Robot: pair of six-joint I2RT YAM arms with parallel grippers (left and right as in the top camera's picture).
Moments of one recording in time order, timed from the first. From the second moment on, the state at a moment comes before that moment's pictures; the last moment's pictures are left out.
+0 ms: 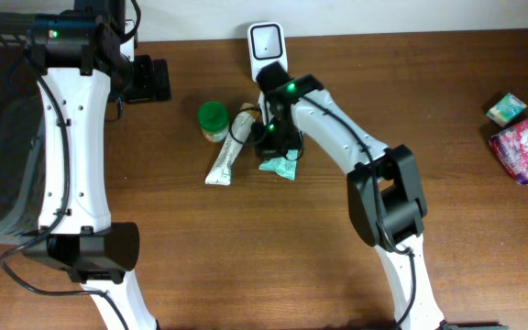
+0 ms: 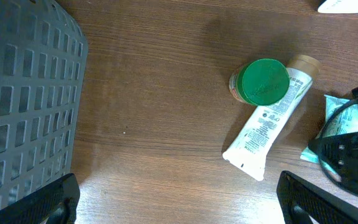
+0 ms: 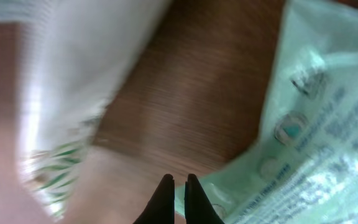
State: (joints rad) left arm -0.06 2.05 2.47 -1.64 -0.08 -0.16; right arm 0.48 2.36 2.00 -1.08 -0.31 0.35
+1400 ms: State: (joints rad) left arm -0.06 2.05 2.47 -1.64 -0.08 -0.16; right arm 0.13 2.36 1.73 -0.86 -0.88 -0.02
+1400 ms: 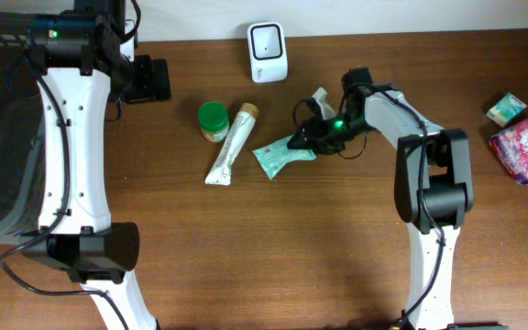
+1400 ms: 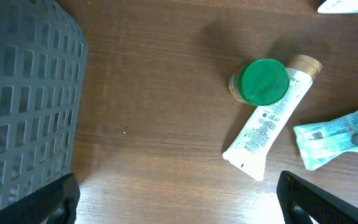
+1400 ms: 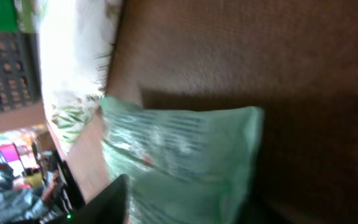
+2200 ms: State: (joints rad) left arm -0.06 2.05 2.47 -1.64 -0.08 -0.16; right arm 0.10 2.29 2.02 -0.89 -1.12 0.02
